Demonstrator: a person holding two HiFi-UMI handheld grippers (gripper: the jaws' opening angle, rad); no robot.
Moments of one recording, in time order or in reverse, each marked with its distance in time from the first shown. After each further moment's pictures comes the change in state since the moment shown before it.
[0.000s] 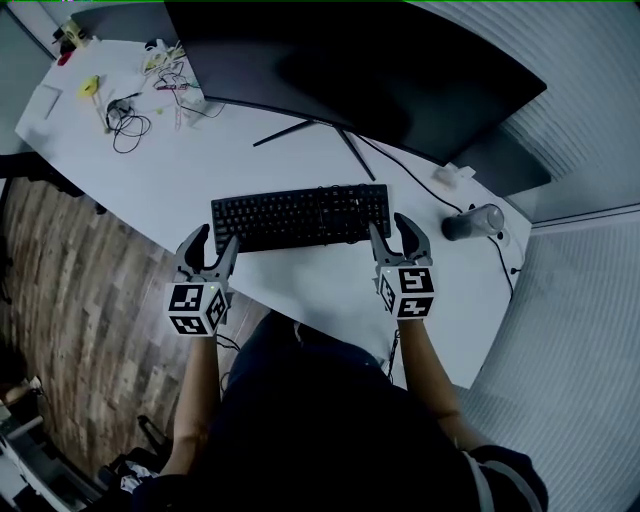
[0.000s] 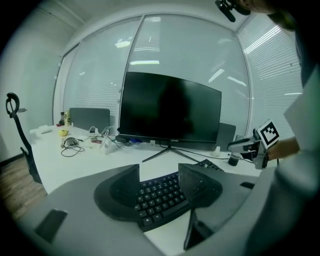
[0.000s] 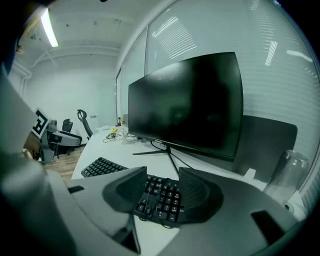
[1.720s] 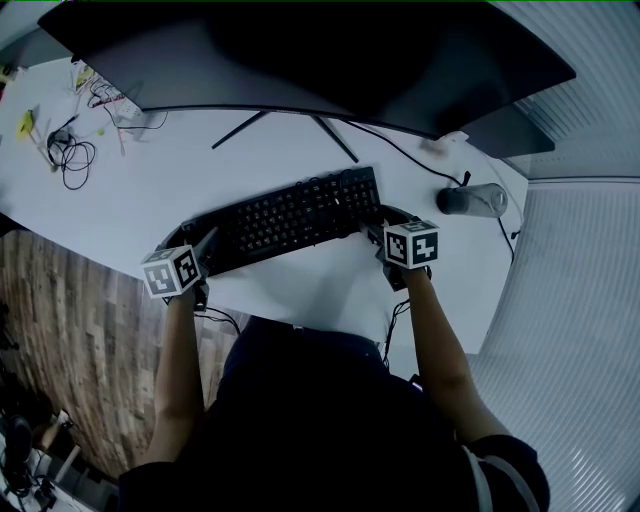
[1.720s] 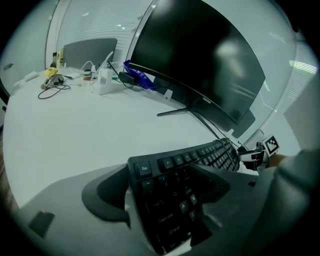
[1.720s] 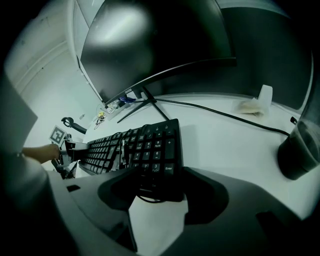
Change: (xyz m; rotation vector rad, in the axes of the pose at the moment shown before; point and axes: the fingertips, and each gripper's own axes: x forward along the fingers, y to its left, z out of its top) left arm 0.117 0.067 -0.103 -0.251 0.508 -0.124; right arm 0.066 -0.033 -0.129 0.378 0.496 0.114
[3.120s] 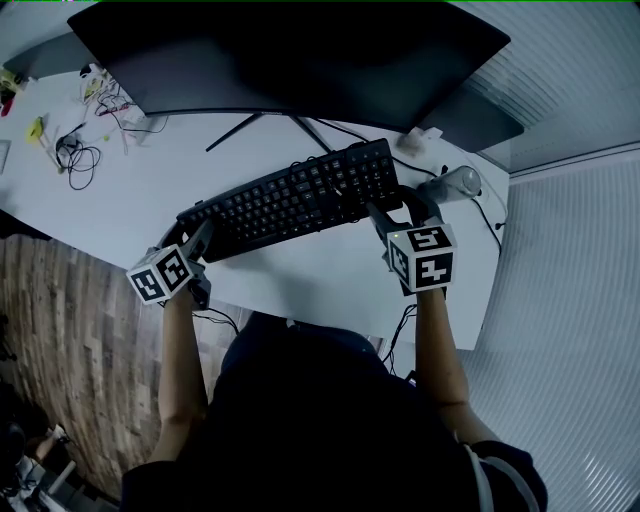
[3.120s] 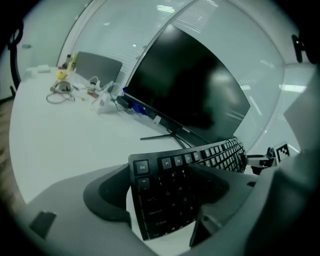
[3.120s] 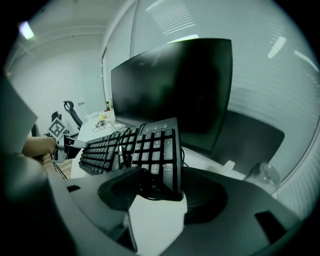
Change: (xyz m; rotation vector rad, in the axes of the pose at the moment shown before) left arm -0.050 -0.048 0.037 -0.112 -0.243 -0.088; right arm -0.138 0.044 0.084 -0.302 -0.237 -0.237
